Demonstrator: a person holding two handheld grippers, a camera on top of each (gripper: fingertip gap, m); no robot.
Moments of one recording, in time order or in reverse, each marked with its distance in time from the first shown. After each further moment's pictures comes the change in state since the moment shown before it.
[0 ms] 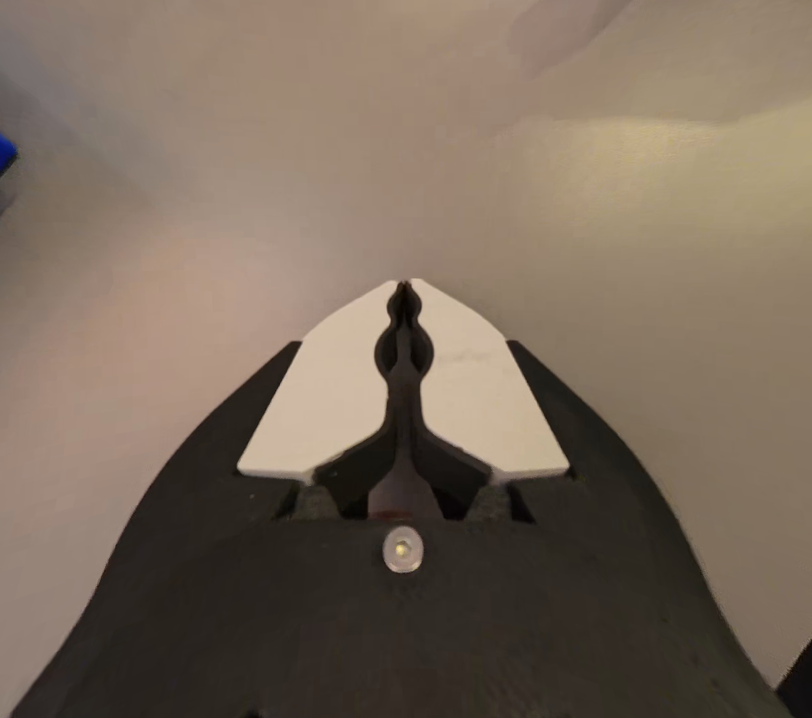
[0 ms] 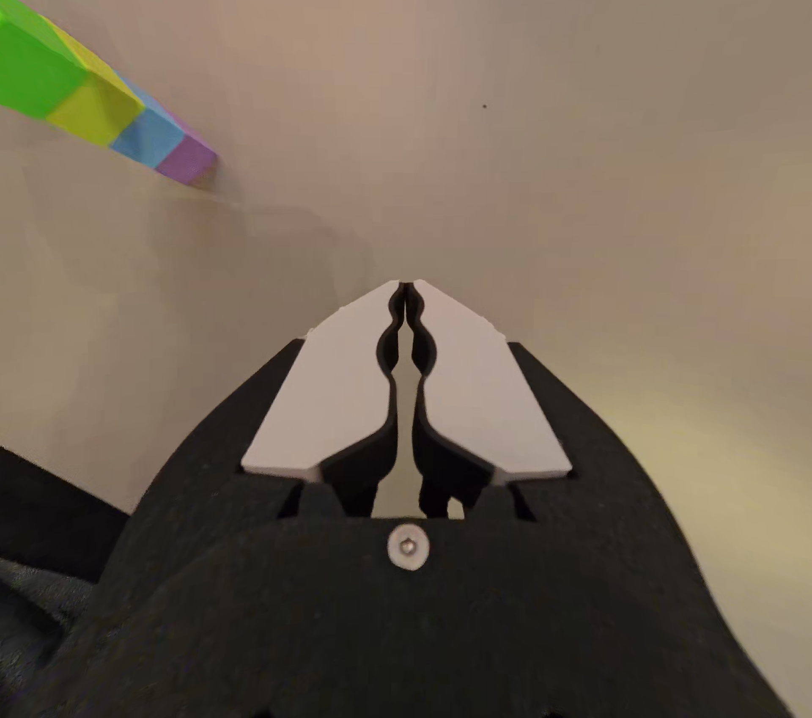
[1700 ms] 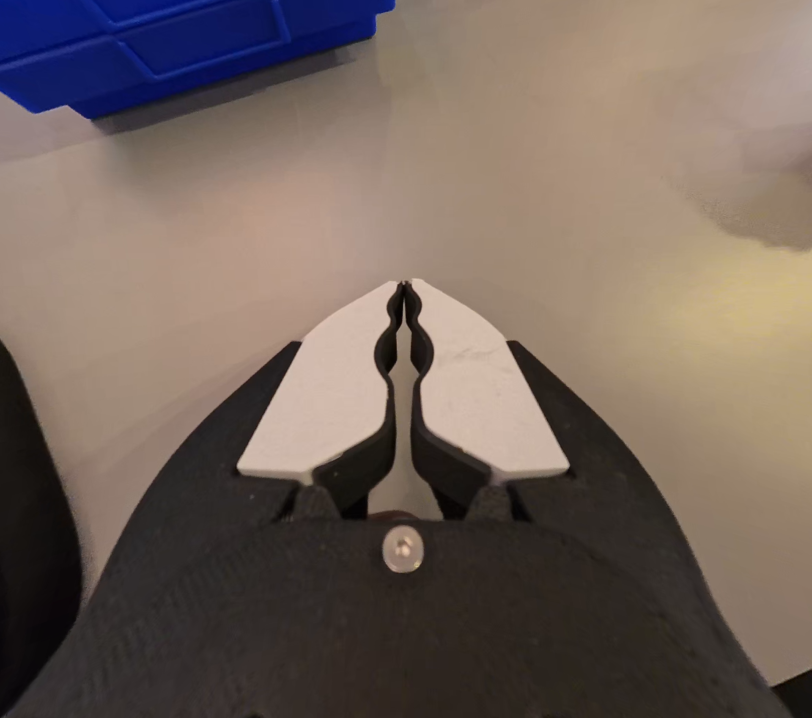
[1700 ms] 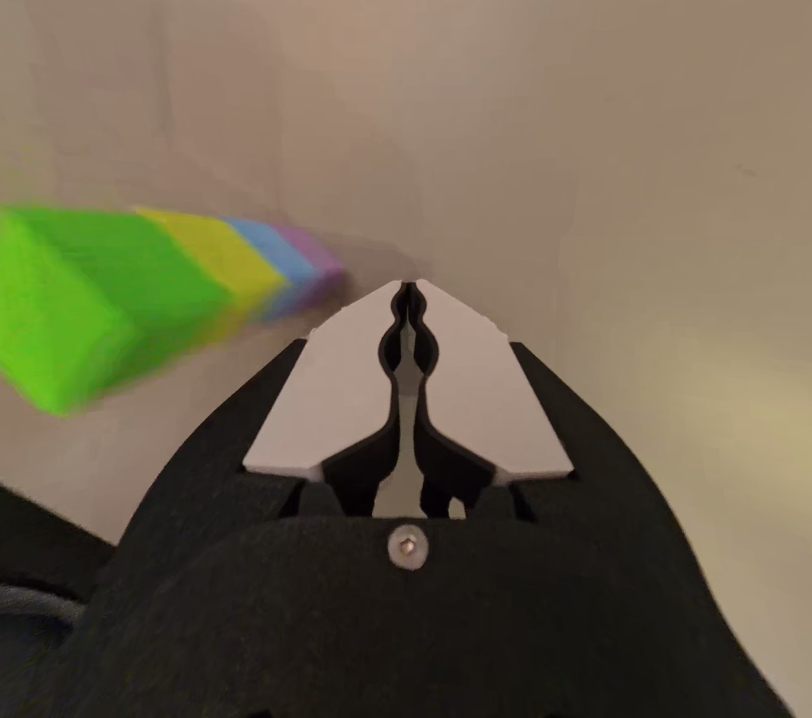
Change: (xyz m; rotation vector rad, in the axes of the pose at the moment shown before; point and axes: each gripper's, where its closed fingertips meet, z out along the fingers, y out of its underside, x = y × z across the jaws) left arm -0.075 0.040 -0.073 0.110 -0.337 -0.428; right arm -0.079 -0.032 0.077 -0.140 -0.076 0.116
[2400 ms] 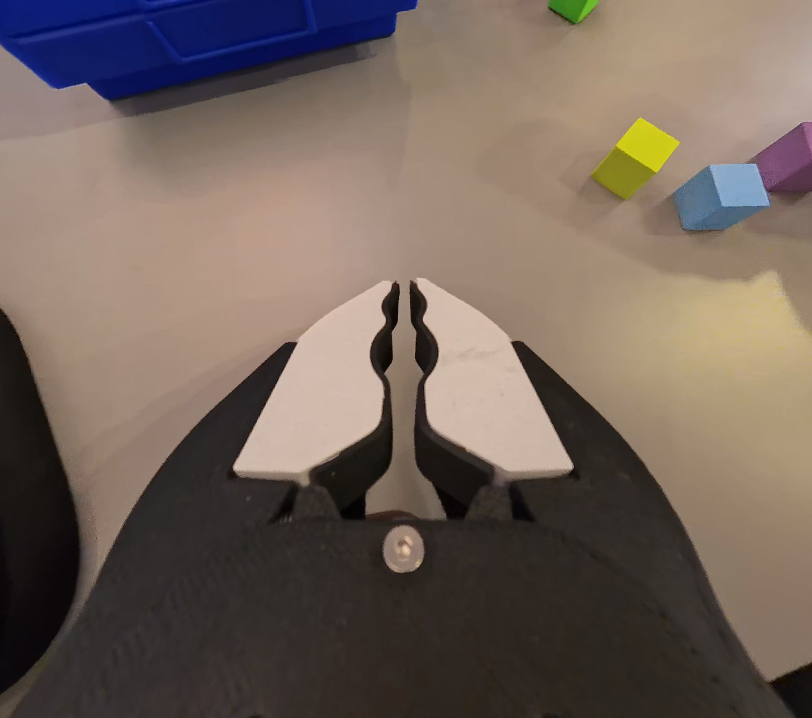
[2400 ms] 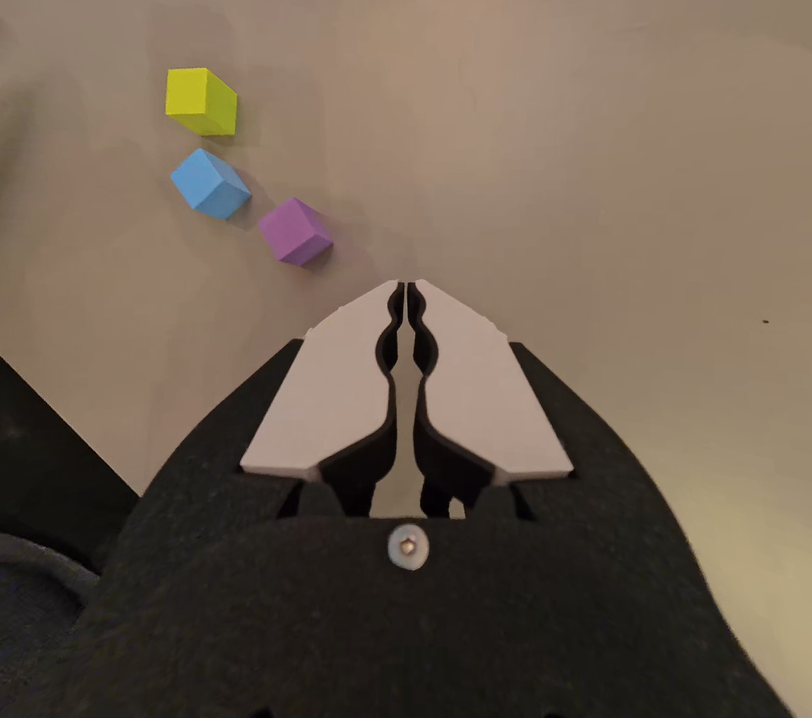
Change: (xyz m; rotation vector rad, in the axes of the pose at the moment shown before) left arm -0.008 0.006 -0.006 0.026 0.001 -0.038; right arm -0.048 -0.035 -0.027 0.154 -0.137 -0.180
